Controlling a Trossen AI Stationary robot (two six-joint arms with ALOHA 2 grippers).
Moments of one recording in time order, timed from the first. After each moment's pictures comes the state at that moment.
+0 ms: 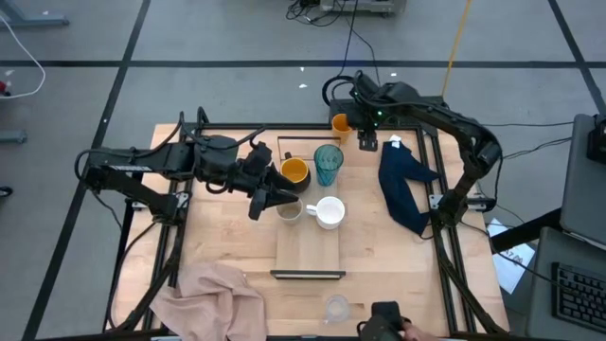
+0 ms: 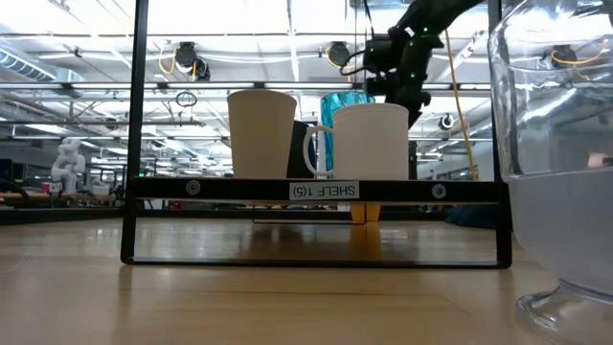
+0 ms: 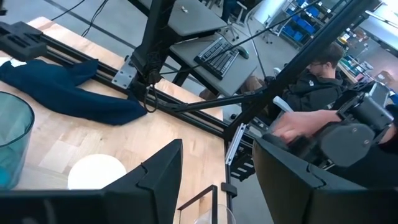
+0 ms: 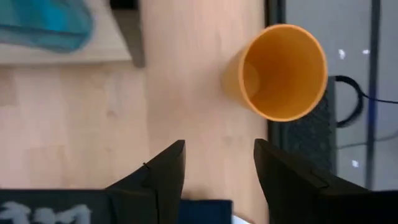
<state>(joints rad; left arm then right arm) -0.09 1.35 1.53 -0.47 0.08 -0.56 -0.72 1.72 1.54 -1.06 -0.04 -0.67</state>
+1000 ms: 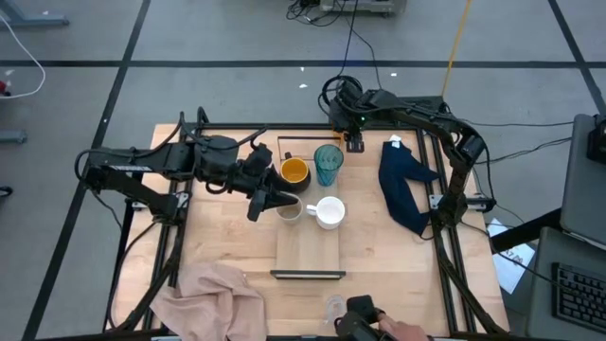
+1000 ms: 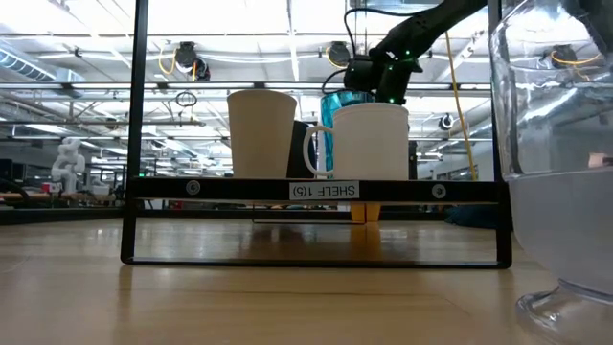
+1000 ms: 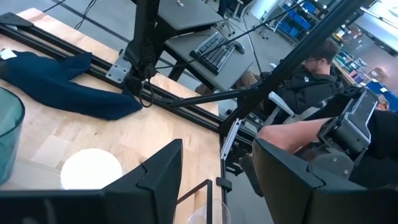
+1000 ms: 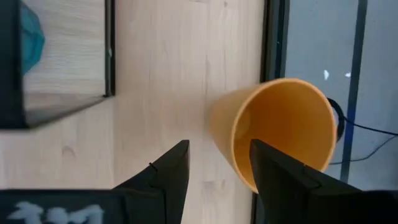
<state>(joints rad) -0.09 1.35 1.53 -0.48 0.11 -0.57 -0.68 1.85 1.54 -0.87 0.00 -0.73</state>
